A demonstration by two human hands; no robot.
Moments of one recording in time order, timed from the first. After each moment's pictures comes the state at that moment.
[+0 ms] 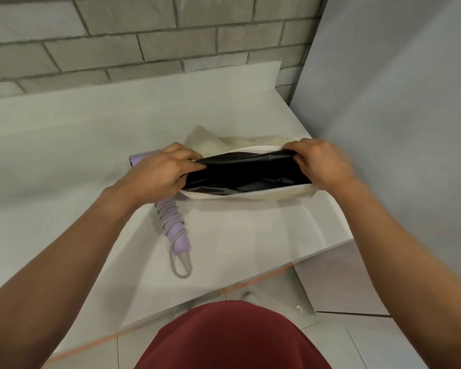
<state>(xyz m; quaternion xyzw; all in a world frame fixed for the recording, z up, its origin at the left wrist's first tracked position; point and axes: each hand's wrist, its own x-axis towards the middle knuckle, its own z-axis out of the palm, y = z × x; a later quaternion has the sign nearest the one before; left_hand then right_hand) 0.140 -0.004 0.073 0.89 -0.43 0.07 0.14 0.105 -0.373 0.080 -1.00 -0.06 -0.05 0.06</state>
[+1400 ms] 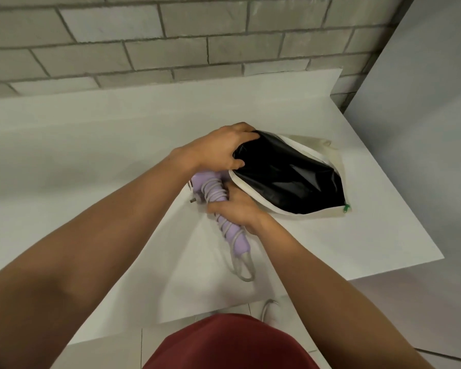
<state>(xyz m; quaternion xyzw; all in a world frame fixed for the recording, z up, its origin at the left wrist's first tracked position) 0.205 0.007 0.093 0.92 -0.35 -0.06 0.16 0.106 -0.104 0.020 -0.80 0.05 0.25 0.54</state>
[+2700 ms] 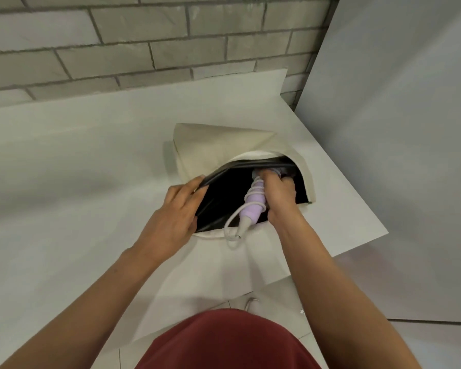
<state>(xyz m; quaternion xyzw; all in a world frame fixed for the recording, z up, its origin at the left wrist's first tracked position) 0.075 0.009 0.021 0.93 -0.30 0.06 0.21 0.098 -0.226 0.039 -0.61 0.39 -0.08 0.69</state>
